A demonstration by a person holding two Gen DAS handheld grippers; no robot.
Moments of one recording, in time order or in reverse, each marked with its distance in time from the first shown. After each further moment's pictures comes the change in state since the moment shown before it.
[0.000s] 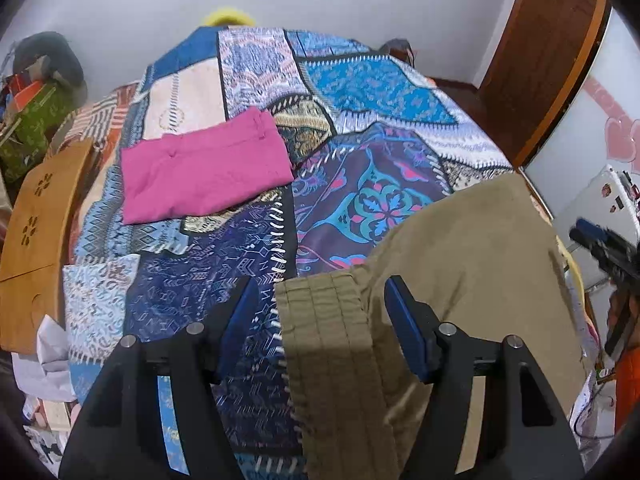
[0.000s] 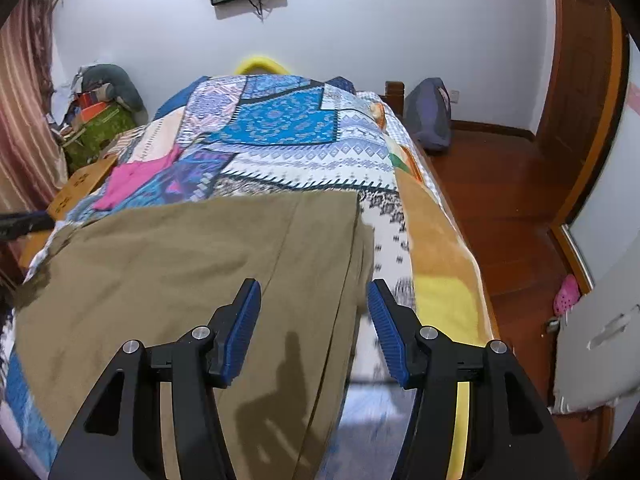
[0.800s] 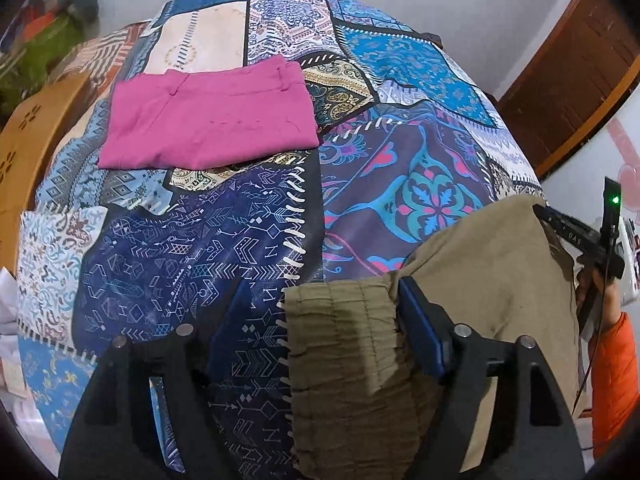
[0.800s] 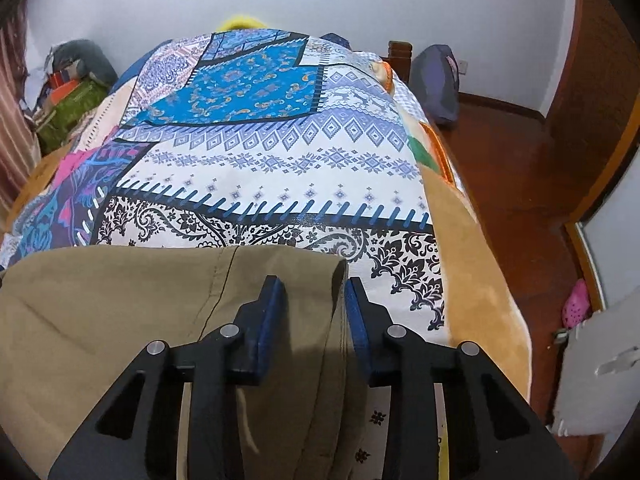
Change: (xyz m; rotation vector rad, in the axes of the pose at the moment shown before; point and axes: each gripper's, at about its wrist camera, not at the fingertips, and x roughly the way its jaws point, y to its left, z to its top) left arm 0.052 0.032 -0.003 -0.169 0.071 -0.039; right arm 0.106 -0.015 0.046 -0.028 0.137 -0.042
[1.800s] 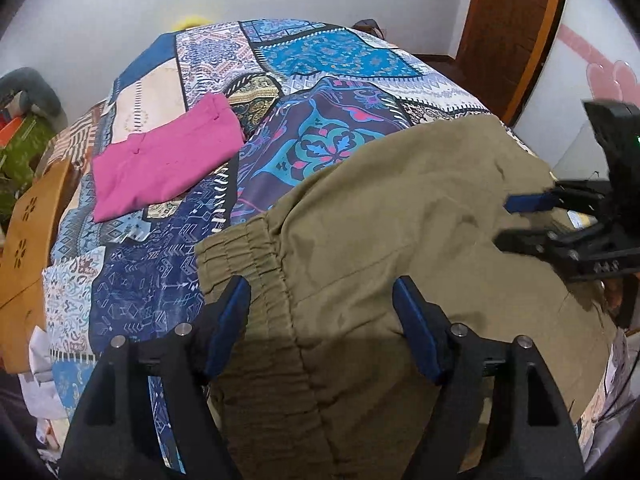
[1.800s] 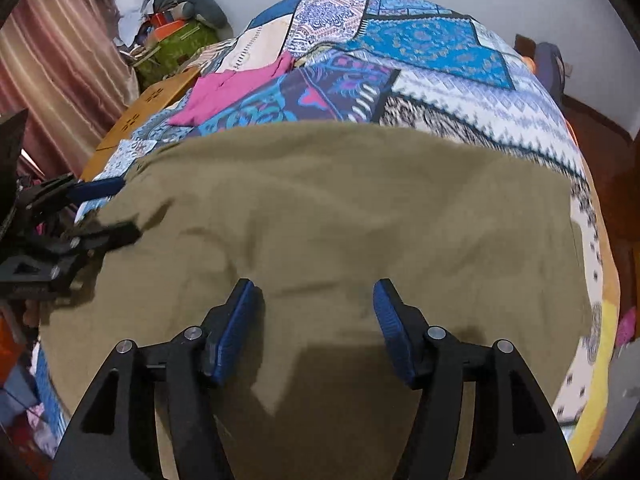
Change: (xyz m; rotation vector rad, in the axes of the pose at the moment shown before) left arm -0.028 -0.068 -0.059 0.304 -0.072 0.054; right arm -0.053 0.128 -0.069 -0.177 0.135 0.314
